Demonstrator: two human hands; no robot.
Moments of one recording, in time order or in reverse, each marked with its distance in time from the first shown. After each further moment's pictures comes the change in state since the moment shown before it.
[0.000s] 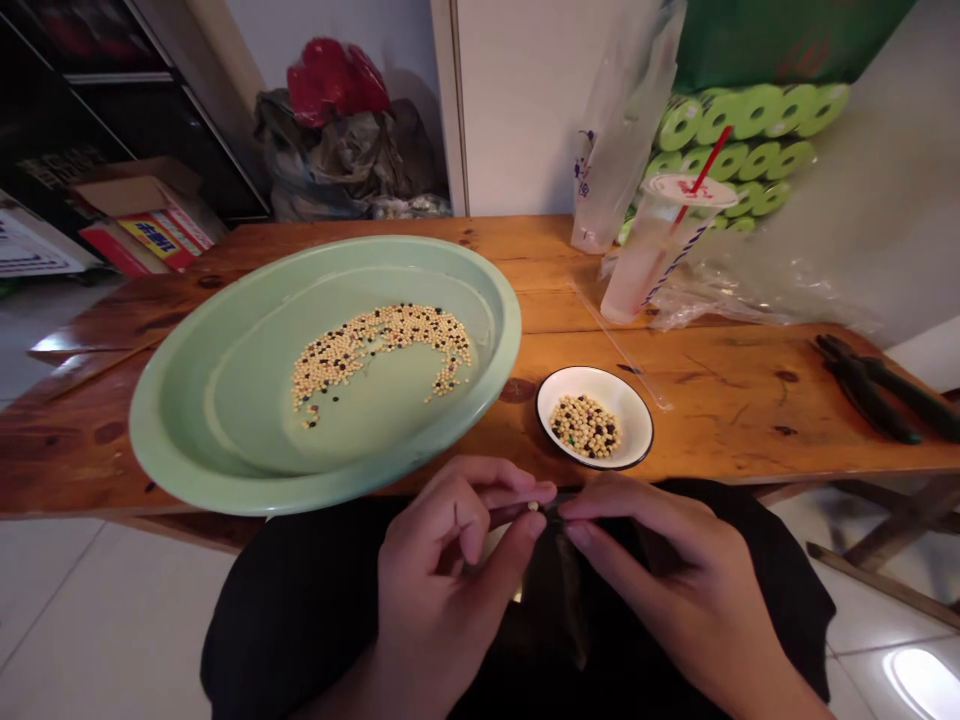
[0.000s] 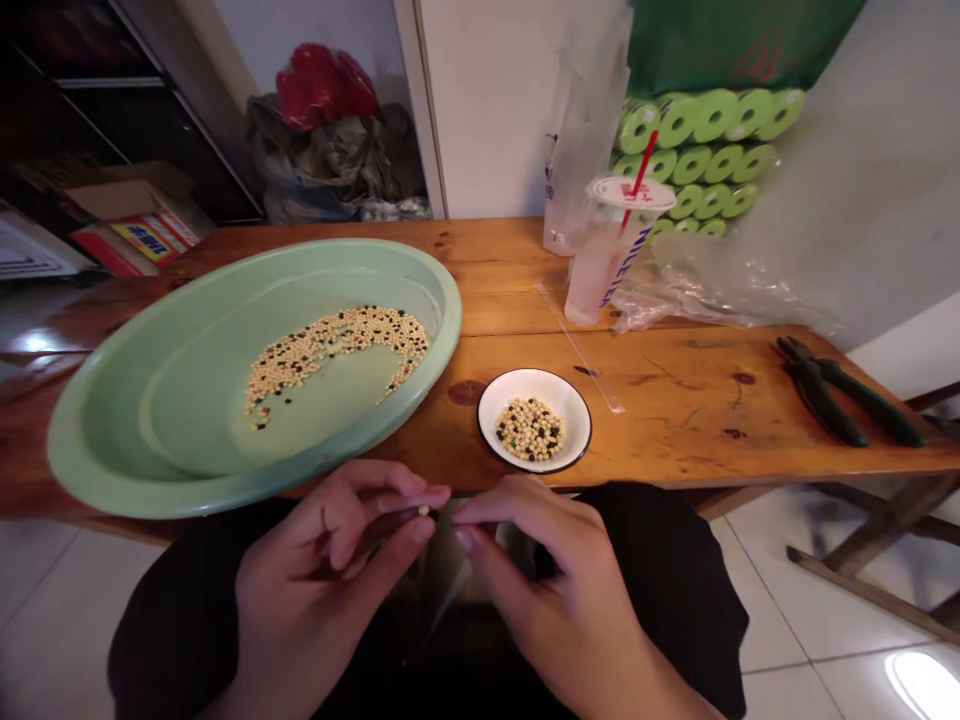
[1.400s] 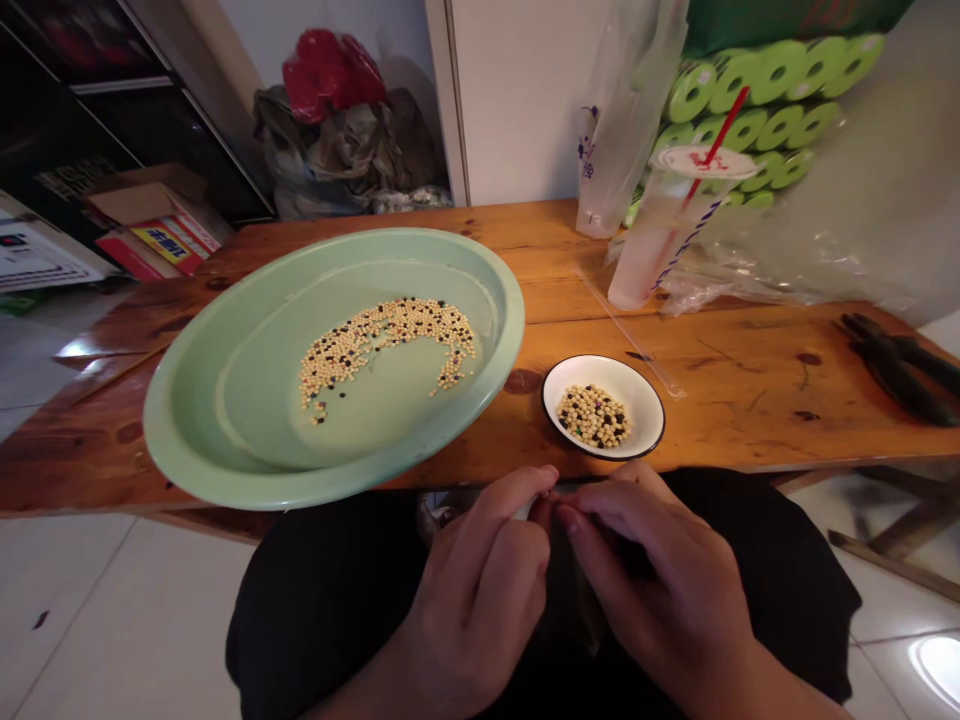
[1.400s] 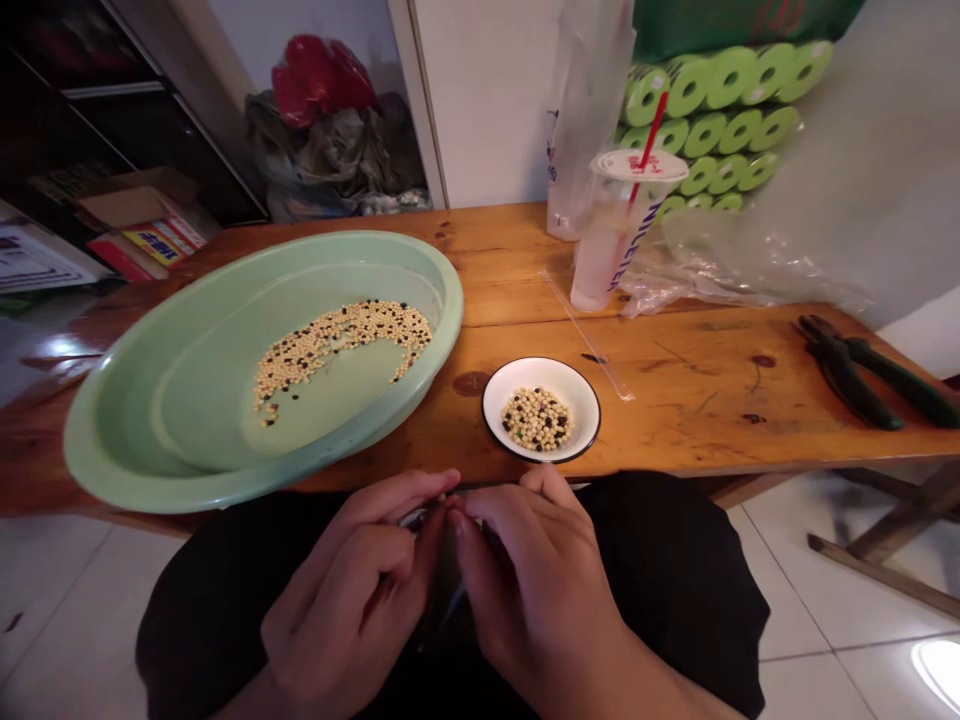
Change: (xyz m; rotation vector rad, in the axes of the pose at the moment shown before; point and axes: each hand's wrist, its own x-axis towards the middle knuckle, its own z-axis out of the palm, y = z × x) left_hand -0.012 -0.024 -0.009 0.740 -0.116 0.708; right_hand -0.008 0.004 0.016 -0.301 0.014 -0.194
